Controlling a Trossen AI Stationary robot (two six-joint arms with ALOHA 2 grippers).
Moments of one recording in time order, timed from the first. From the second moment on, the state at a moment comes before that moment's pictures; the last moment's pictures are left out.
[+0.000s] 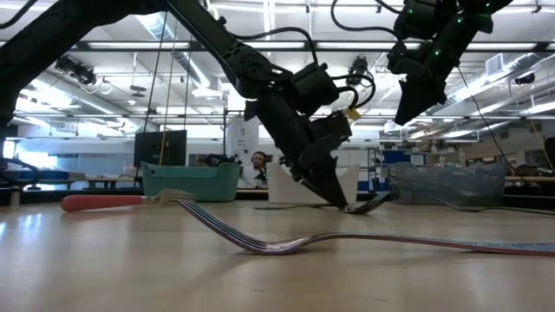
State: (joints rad) left arm 0.19 2.24 1.51 -0.17 0.15 0.08; right arm -0.57 1.06 0.87 -0.71 0.05 0.09
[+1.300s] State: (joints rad) left arm 0.20 2.18 1.51 -0.24 0.11 0.21; right arm -0.57 1.06 0.87 -0.71 0.06 0.09
